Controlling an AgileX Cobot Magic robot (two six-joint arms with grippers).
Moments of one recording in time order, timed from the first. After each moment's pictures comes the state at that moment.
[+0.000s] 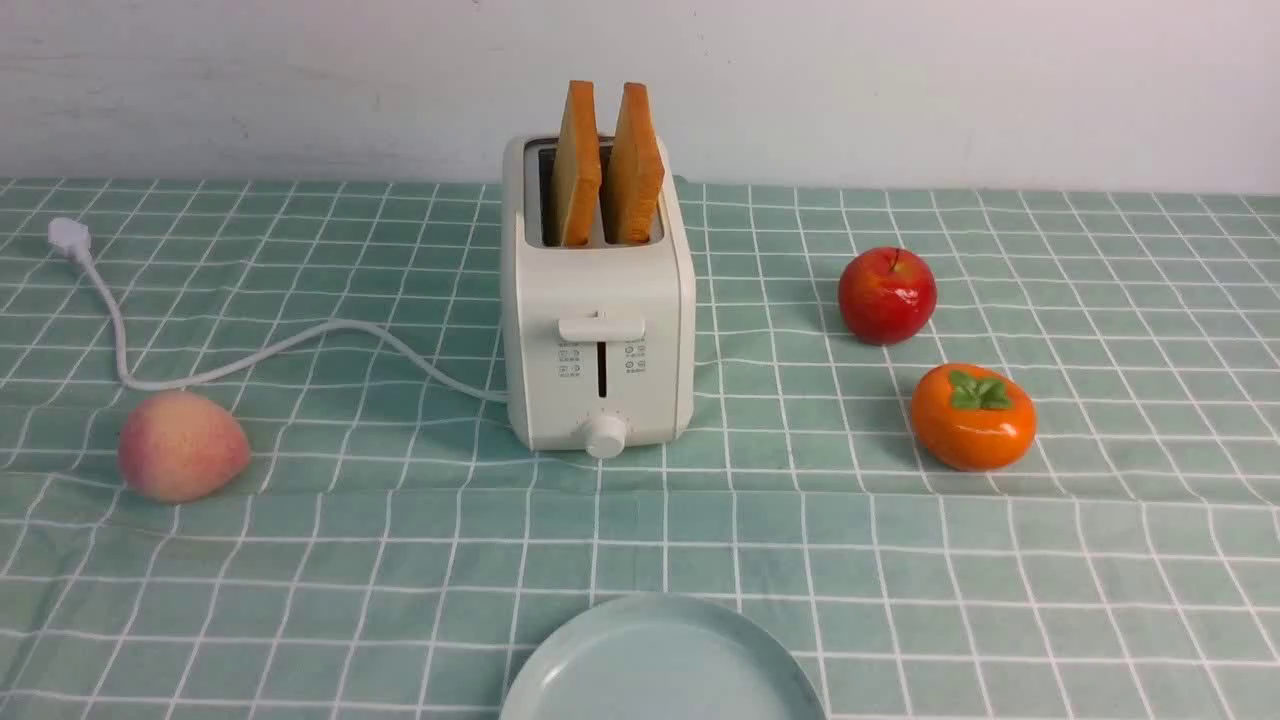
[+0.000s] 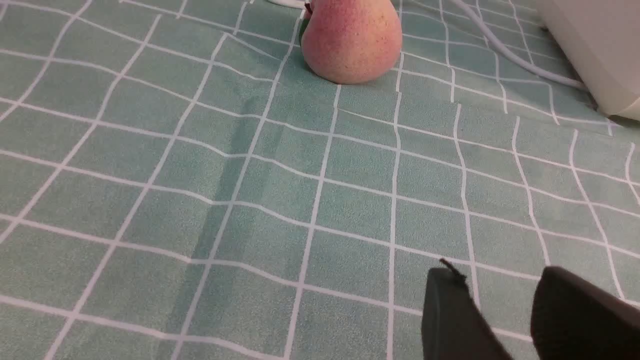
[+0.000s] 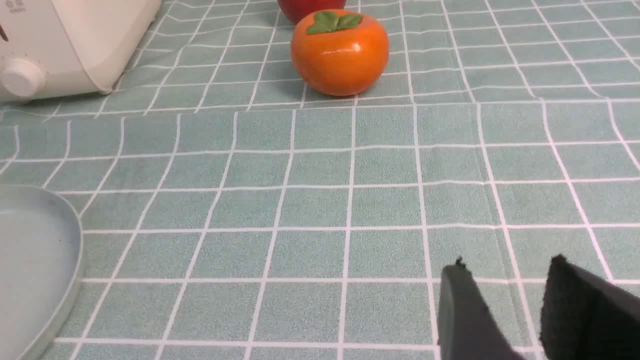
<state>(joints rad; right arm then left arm) 0.12 -0.01 0.01 0.01 0.39 0.10 -0.01 -0.01 0.03 0.07 0.41 -0.38</state>
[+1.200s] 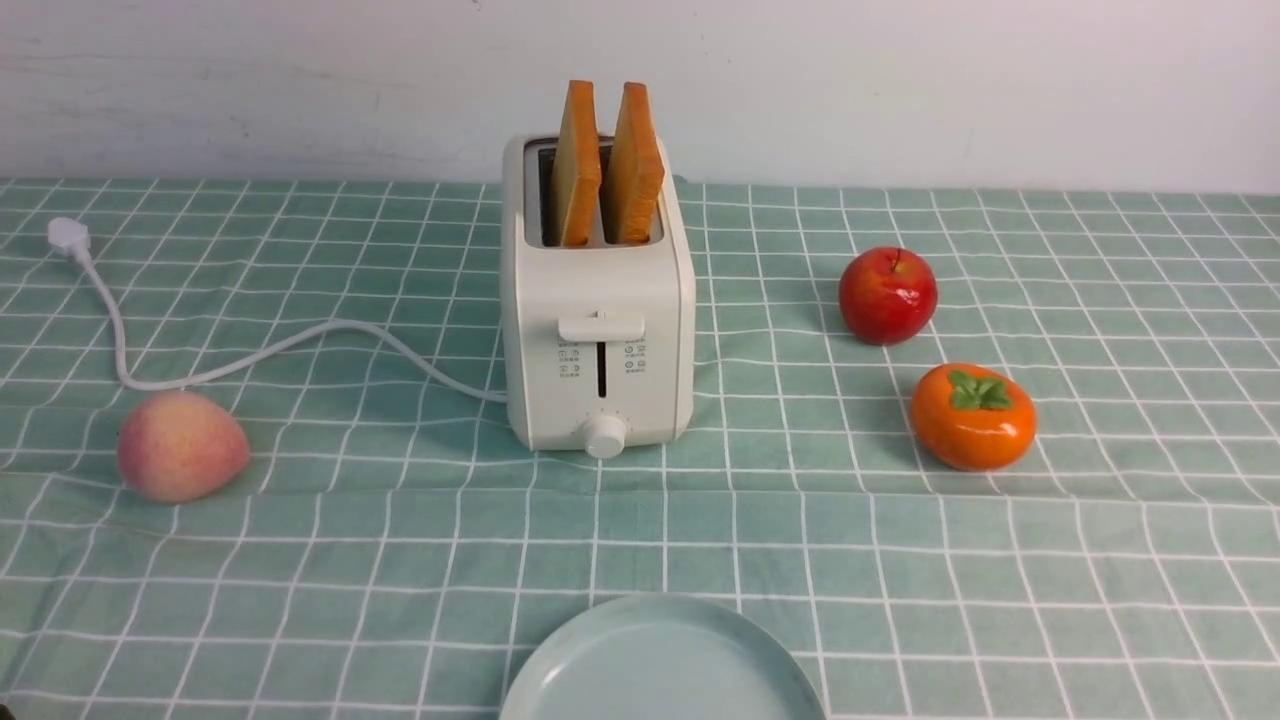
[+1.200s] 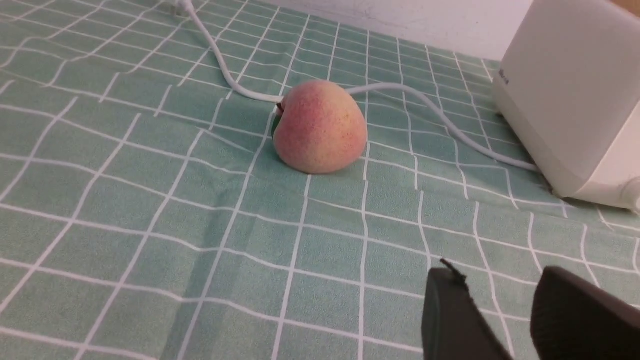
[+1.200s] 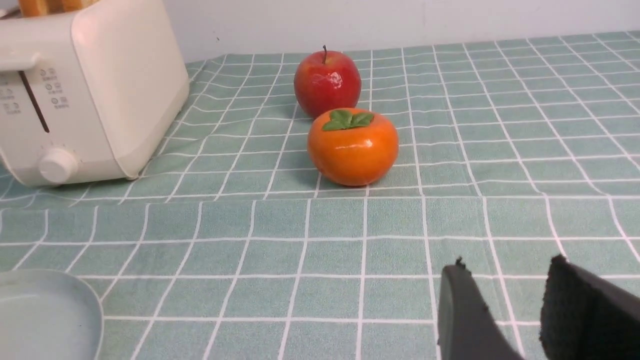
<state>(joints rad) 0.12 -0.01 0.02 -0.01 0.21 0.10 -0.01 -0.01 0.03 0.07 0.24 -0.38</state>
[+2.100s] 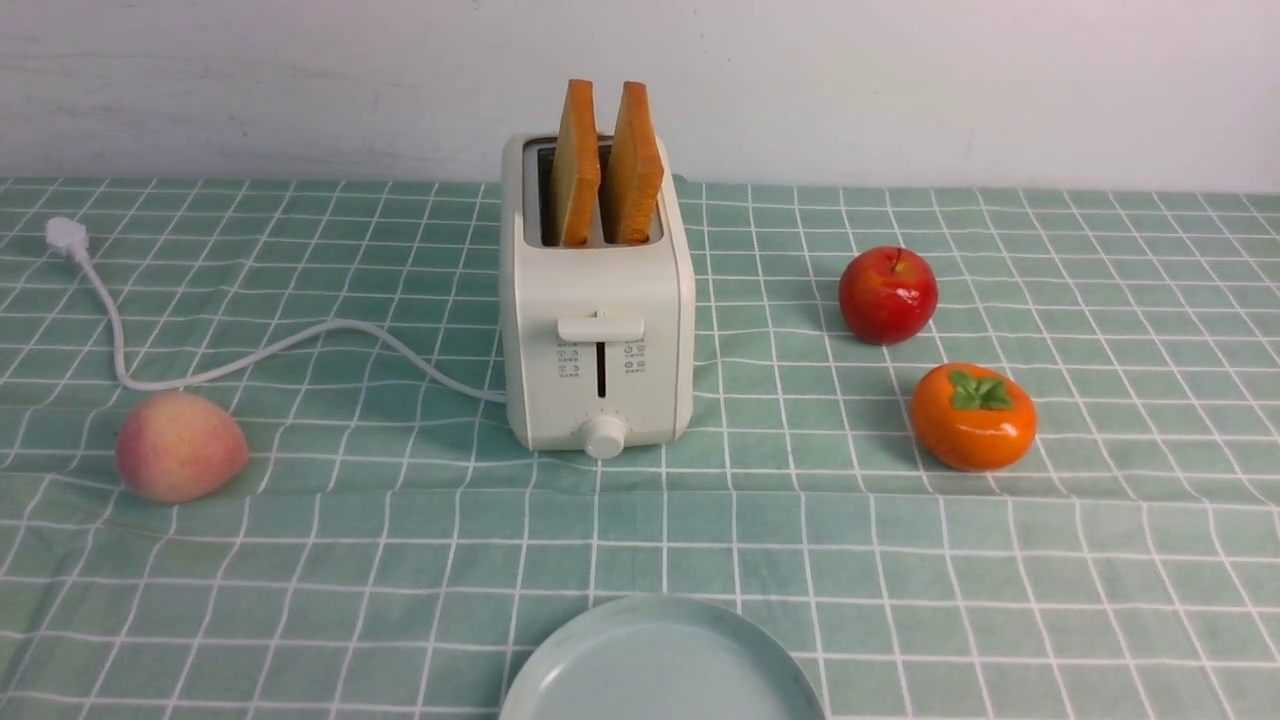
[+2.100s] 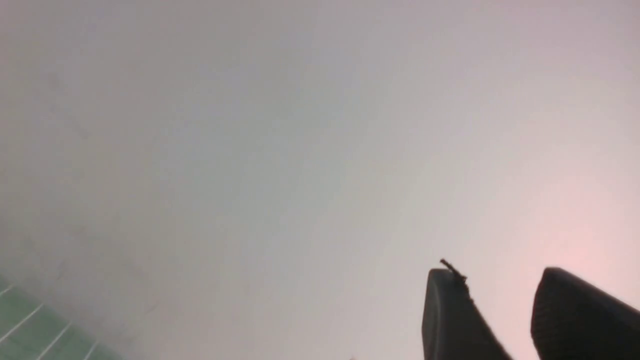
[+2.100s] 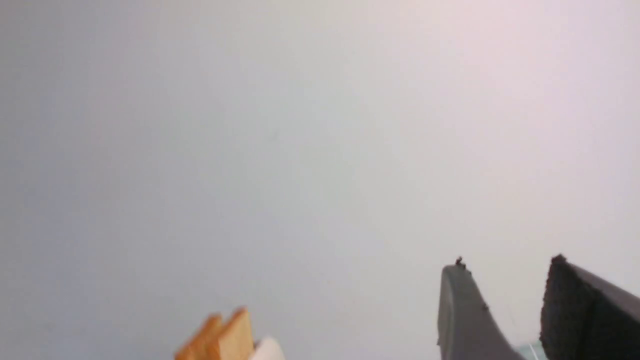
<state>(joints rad) 0.12 -0.01 -0.02 0.11 -0.37 0.24 -0.01 -0.01 0.02 -0.08 -0.52 -0.70</state>
